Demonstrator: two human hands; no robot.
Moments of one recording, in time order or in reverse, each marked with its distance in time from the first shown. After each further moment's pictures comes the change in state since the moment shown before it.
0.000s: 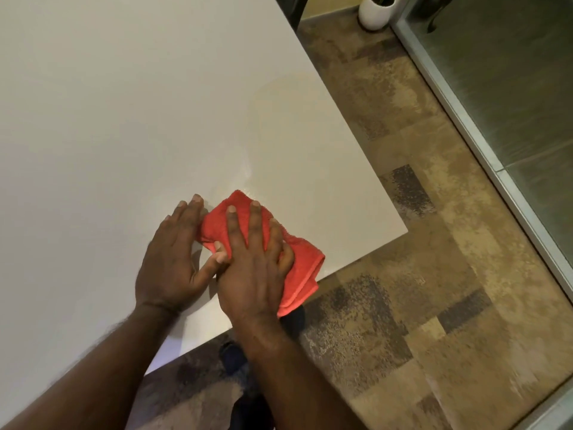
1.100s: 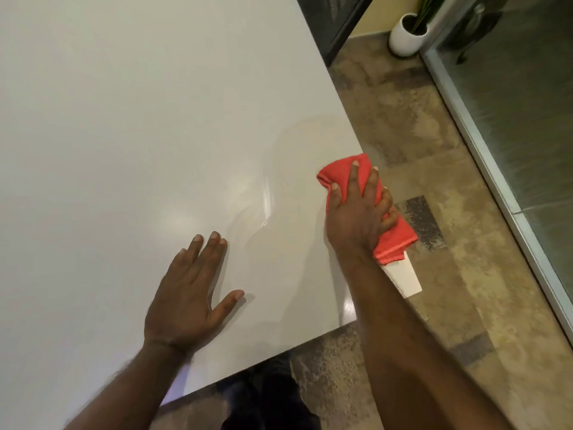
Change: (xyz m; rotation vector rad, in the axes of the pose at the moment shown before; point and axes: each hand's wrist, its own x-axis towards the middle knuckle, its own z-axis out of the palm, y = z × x) left_hand 0.003 0.005 -0.005 0.166 -0.150 -0.078; right_hand 0.183 0.095 -0.050 -0.146 0.130 0.258
